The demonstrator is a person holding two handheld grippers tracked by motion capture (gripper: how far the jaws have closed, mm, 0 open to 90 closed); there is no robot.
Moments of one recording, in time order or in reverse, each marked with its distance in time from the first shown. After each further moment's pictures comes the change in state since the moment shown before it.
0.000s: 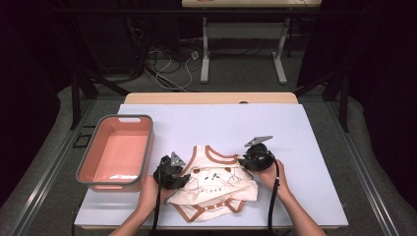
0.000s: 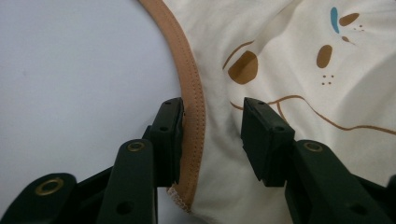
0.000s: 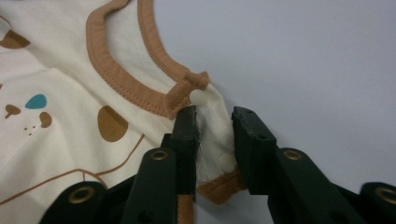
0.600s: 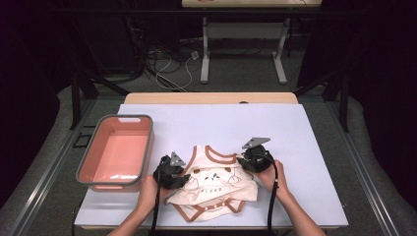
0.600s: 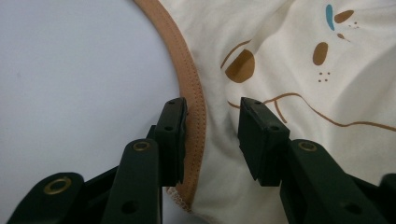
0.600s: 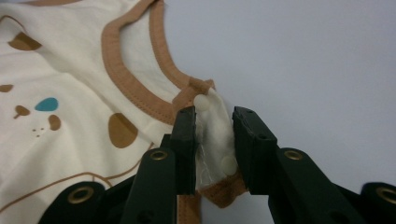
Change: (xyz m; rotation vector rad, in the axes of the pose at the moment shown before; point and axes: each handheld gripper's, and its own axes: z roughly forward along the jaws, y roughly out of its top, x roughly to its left) left arm 0.002 0.000 0.000 0.005 -0.014 0.013; right arm 0.012 0.005 -0.009 -0.047 -0.051 -0.098
